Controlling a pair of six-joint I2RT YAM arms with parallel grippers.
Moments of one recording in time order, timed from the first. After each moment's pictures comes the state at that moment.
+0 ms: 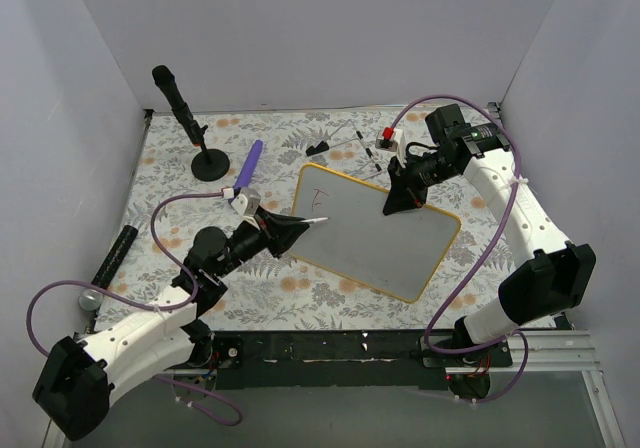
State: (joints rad) left arm -0.65 0.81 0.34 0.58 0.29 -0.45; right arm 0.33 1.51 1.56 -1.27 -0.85 -0.64
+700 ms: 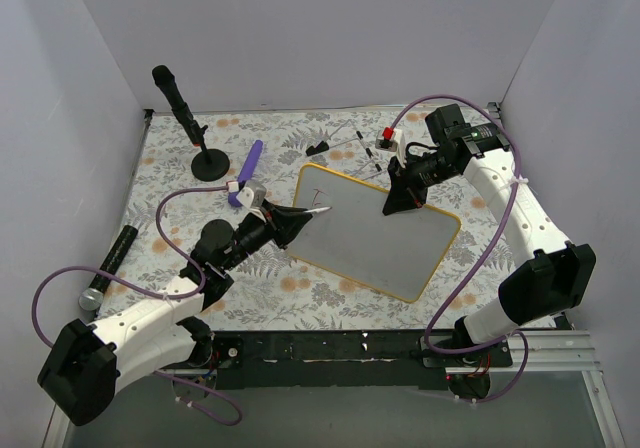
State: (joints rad) left arm -0.66 0.93 0.38 0.66 0.23 -0.42; right arm 0.33 1.51 1.56 -1.27 -0.85 -0.65
